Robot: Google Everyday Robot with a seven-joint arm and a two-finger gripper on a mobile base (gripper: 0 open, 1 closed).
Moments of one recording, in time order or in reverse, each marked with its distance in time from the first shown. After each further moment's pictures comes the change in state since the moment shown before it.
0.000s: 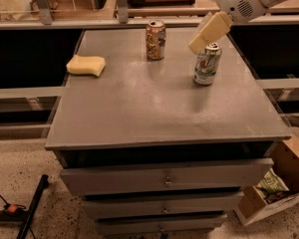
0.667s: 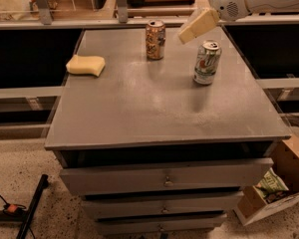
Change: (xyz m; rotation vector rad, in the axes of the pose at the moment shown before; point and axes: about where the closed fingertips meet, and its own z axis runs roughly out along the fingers) arm -0.020 -0.037 0.027 0.029 -0.233 -0.045
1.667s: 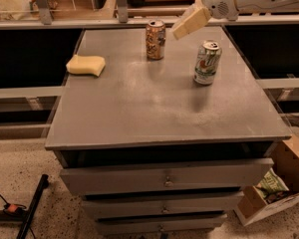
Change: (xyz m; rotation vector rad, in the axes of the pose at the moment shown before) arm 0.002 -0.025 0.021 0.014 -0.060 -0.043
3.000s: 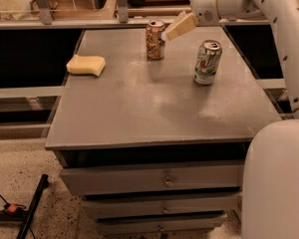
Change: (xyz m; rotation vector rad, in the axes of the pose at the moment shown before) arm 0.044 -0.051 0.059 0.012 -0.061 -0.004
